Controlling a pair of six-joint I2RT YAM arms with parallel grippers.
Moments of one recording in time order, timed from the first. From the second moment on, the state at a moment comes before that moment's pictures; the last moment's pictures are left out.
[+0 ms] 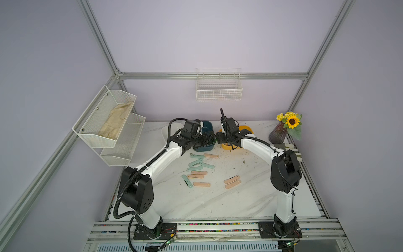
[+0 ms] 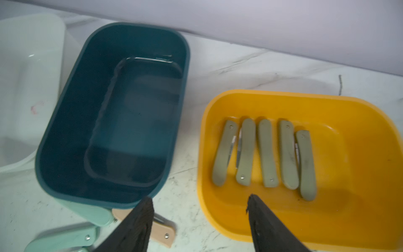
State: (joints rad) left arm -0.46 1.65 1.41 -0.44 0.29 -0.68; right arm 0.60 2.01 1.67 -0.46 0.20 0.21
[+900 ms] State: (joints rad) left arm -0.44 1.59 1.35 -0.44 0.28 -0.68; right arm 0.57 2.26 1.82 -0.50 0.38 0.23
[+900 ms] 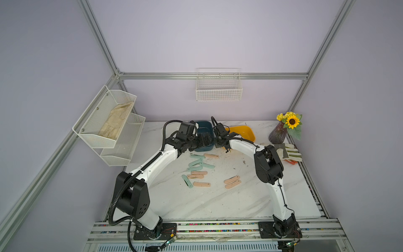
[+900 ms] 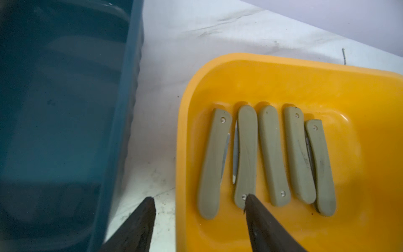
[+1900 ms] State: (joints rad) left arm -0.44 1.69 1.36 -0.45 0.28 -0.64; right arm 0.36 2.15 1.80 -0.49 0.20 0.21
